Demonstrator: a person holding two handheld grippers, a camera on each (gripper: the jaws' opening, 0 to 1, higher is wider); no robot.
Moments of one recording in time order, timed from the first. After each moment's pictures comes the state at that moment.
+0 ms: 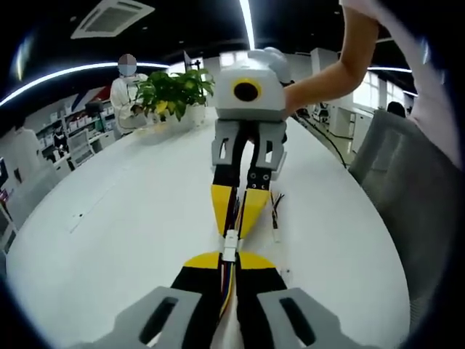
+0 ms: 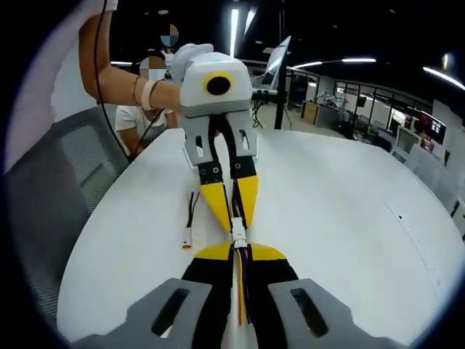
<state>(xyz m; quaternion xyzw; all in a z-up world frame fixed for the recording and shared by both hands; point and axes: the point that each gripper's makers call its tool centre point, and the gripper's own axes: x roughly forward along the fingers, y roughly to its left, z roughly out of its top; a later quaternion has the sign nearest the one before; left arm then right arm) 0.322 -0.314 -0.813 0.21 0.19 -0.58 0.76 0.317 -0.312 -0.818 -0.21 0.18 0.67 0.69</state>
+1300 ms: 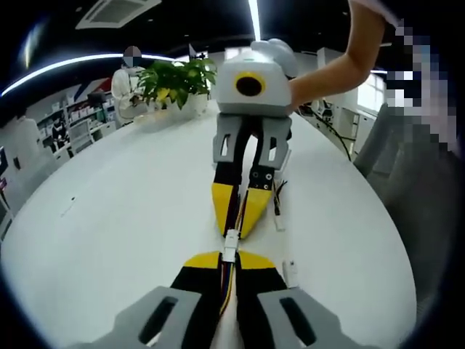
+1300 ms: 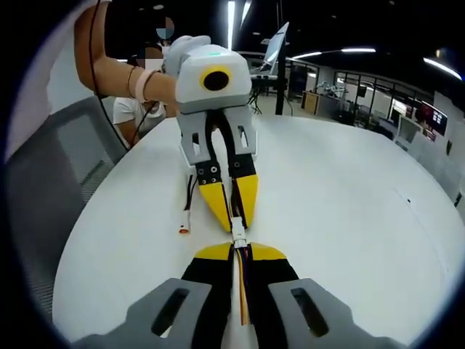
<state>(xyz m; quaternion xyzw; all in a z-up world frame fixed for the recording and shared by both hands) 0.320 -0.316 -0.840 0.20 0.21 -0.57 0.77 0.313 -0.315 -0.843 -0.21 0.21 0.66 0.69</state>
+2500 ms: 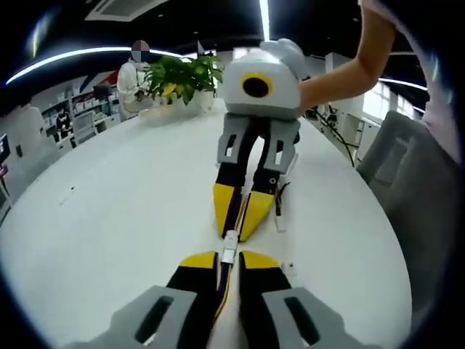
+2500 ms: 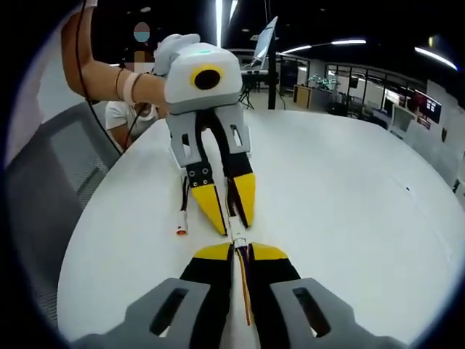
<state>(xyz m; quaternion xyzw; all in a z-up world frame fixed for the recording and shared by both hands) 0.318 -0.314 -0.842 0.18 0.22 -0.56 0.78 0.316 -0.312 -0.849 -0.21 0.23 0.65 0.70</state>
